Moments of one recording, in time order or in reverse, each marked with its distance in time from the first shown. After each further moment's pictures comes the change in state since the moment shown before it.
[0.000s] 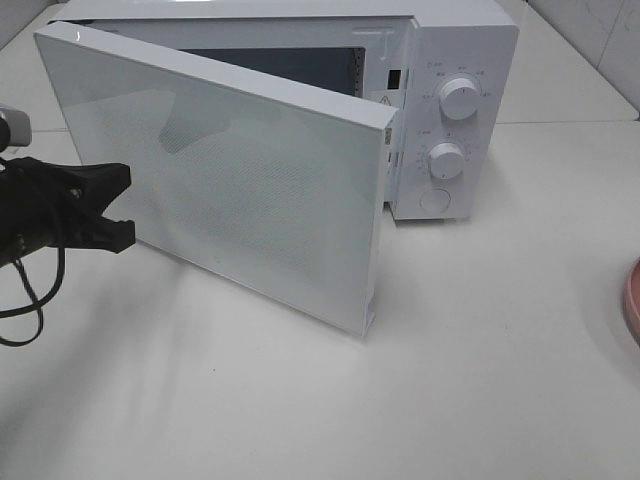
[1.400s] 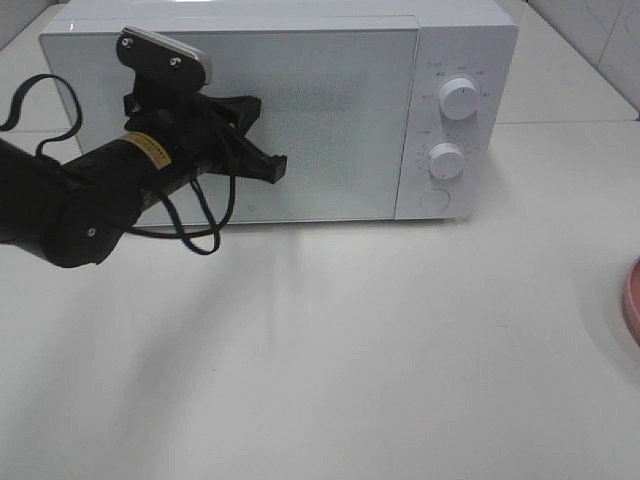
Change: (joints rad) left arm -0.299 0.253 -0.478 -0.314 0.104 0.259; right arm 0.000 0.000 0.000 0.001 0.000 0.000
